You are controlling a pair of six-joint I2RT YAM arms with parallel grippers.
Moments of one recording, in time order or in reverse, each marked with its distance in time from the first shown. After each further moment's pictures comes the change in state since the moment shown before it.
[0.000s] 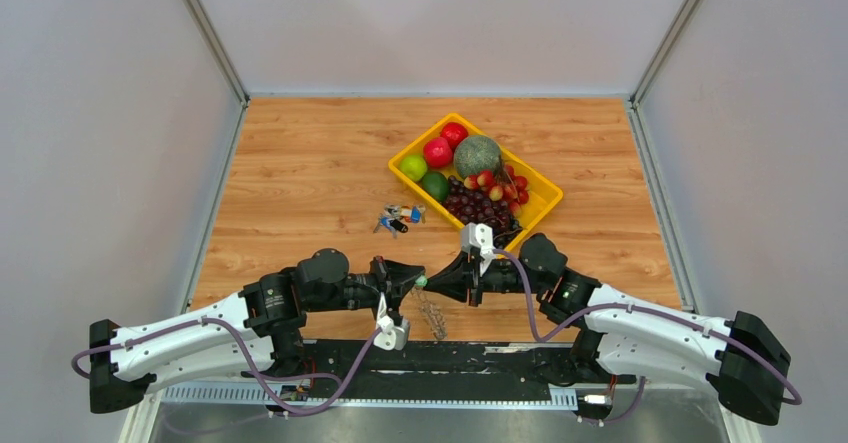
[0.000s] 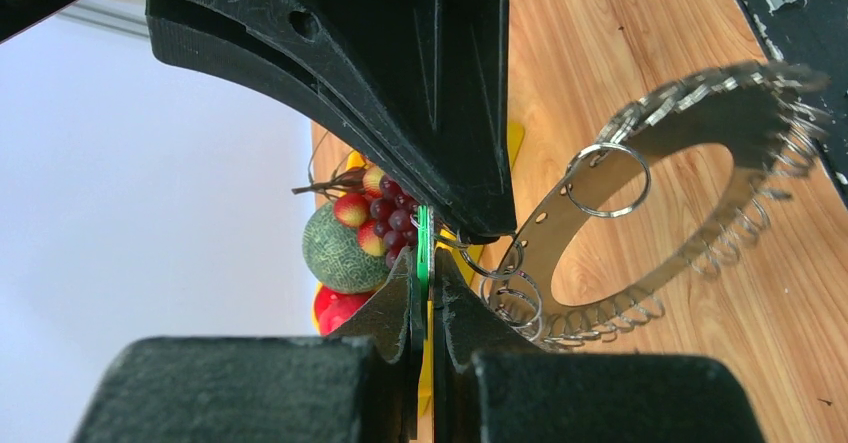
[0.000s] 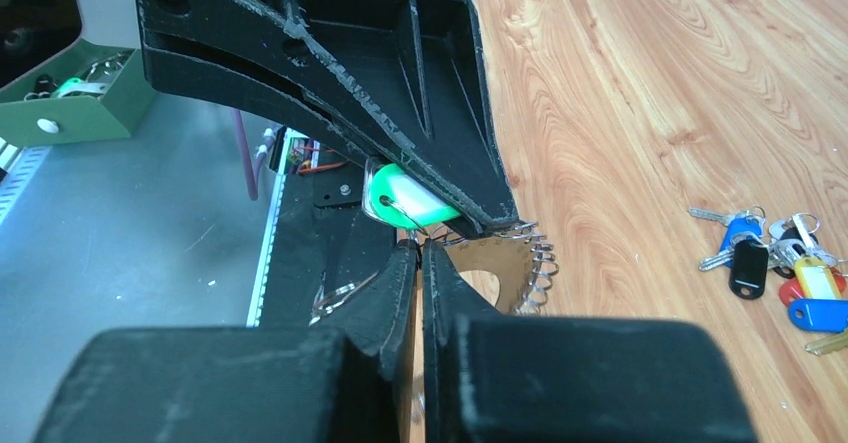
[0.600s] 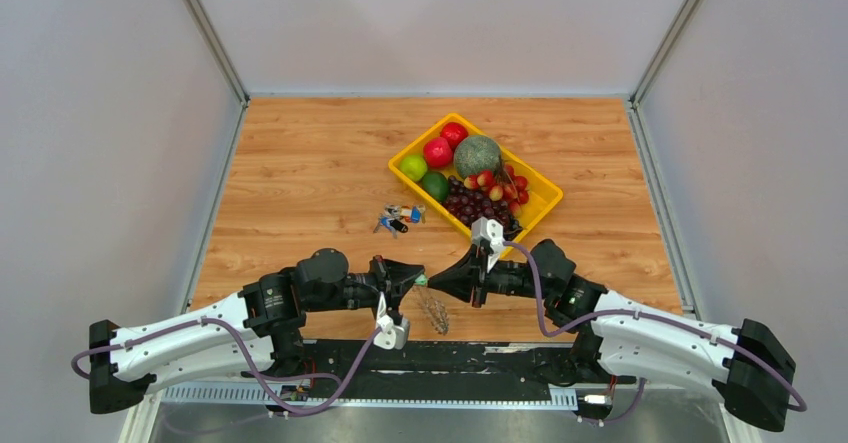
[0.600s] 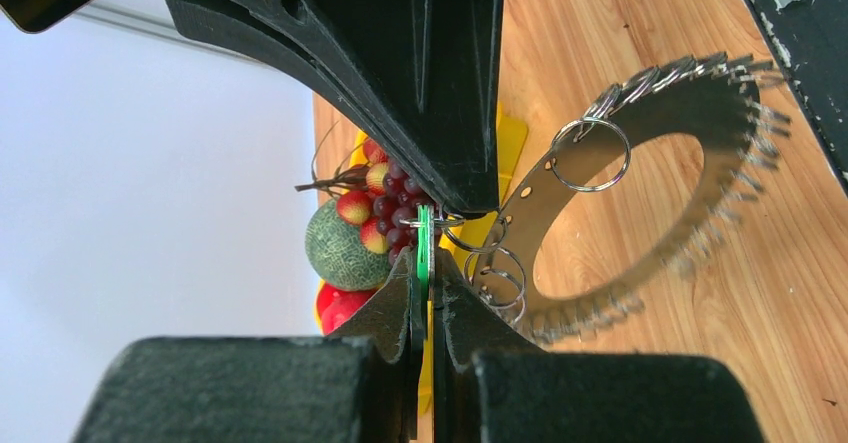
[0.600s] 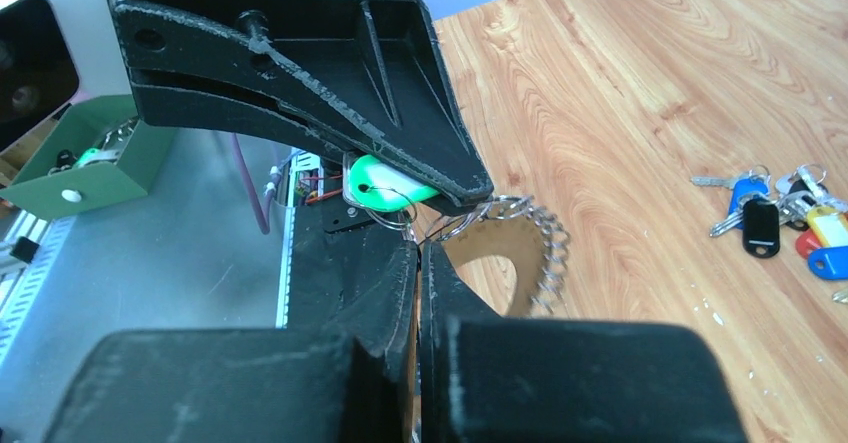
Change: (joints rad) left arm 0.000 -0.003 0.000 0.005 -0.002 0.000; right arm 0.001 -0.065 -0.053 0.034 0.096 0.138
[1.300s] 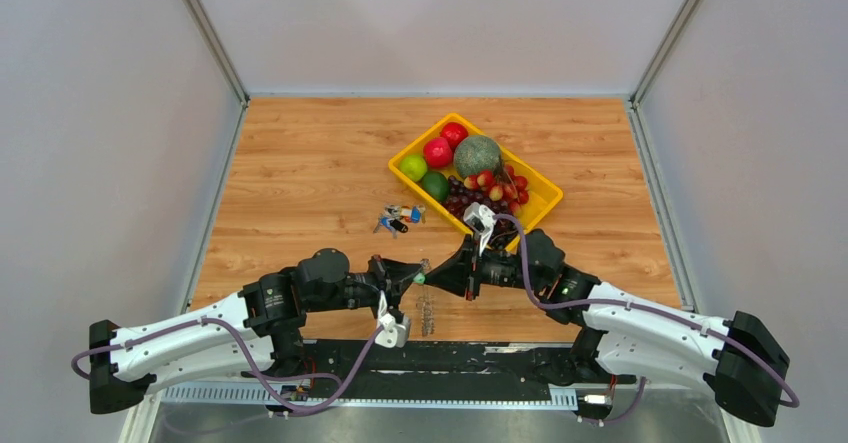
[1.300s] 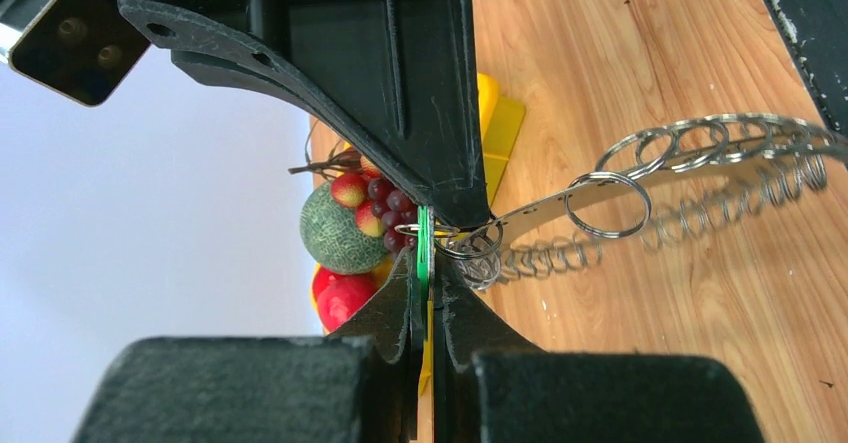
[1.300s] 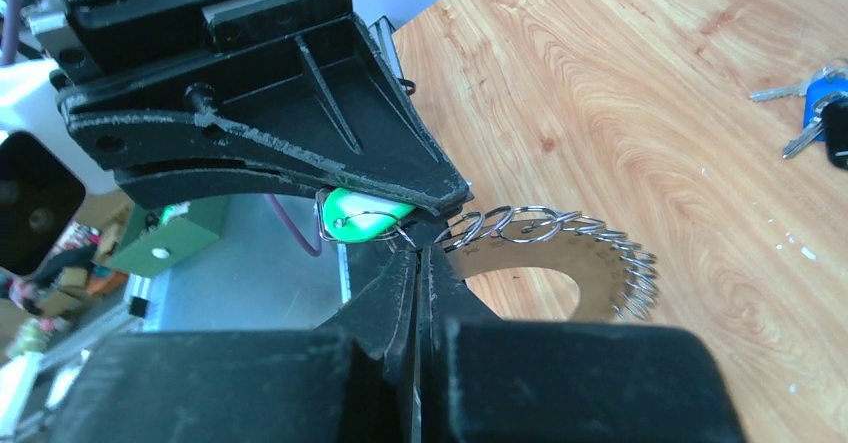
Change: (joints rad) left arm 0.001 0.000 0.000 -0.023 -0.027 0.002; right arm -0.040 0.083 0.065 -0.064 0.000 0.241
